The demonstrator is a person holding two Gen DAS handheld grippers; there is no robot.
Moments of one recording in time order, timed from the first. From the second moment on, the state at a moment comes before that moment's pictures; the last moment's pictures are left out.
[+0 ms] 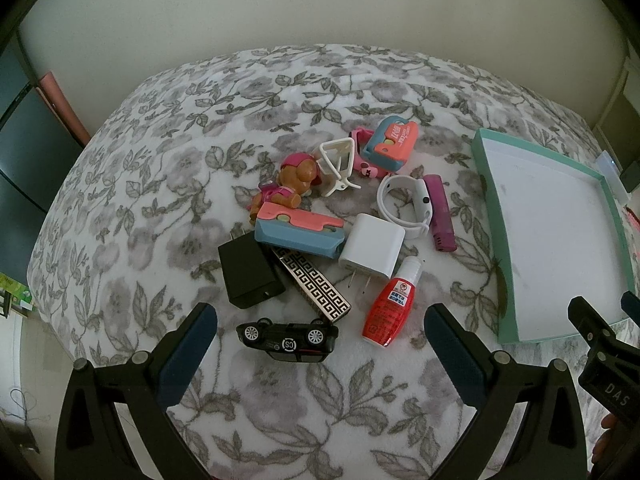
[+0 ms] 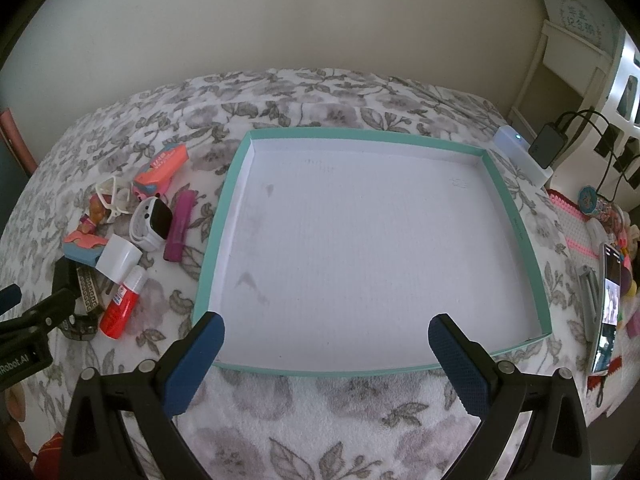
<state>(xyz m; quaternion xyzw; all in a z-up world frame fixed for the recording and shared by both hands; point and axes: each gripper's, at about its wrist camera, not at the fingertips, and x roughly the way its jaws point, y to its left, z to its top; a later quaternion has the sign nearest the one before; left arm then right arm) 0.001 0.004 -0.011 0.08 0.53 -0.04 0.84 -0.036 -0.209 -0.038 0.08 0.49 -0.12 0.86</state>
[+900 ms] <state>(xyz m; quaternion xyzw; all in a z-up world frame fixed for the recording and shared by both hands) 0.009 0.067 0.024 0.01 0.50 0.03 0.86 -0.023 -0.166 0.003 0.10 0.45 -0.01 0.89</state>
